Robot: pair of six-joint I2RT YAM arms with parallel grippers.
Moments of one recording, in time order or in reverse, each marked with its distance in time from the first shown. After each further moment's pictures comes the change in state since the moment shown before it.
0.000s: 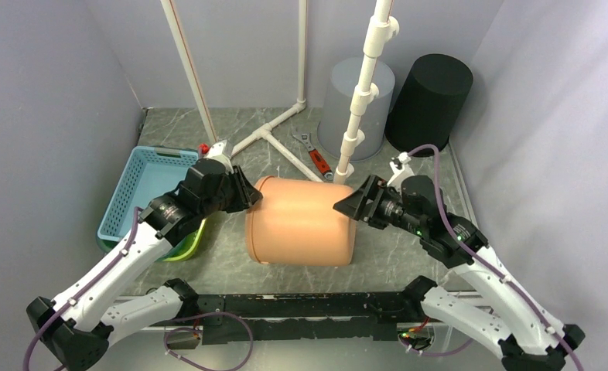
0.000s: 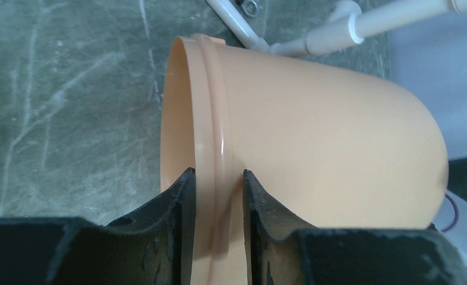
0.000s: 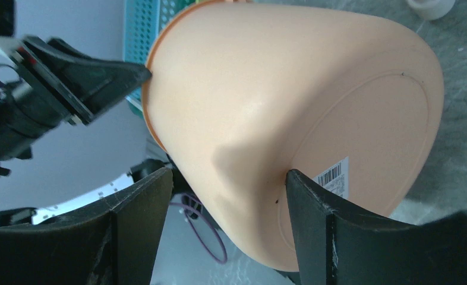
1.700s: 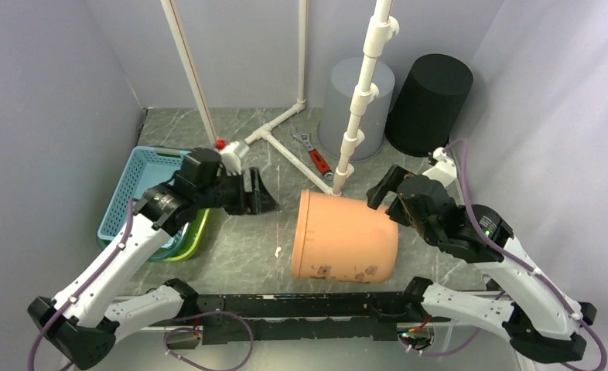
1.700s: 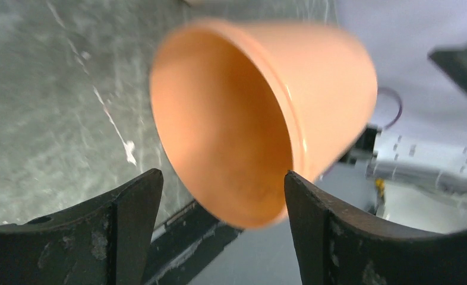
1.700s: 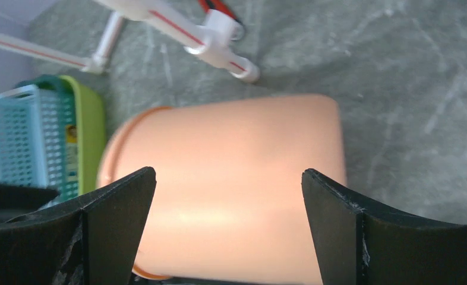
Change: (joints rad) left arm 0.134 0.027 0.113 -0.104 0.402 0.122; right arm 0.279 0.165 0.417 -0.547 0.757 0.118
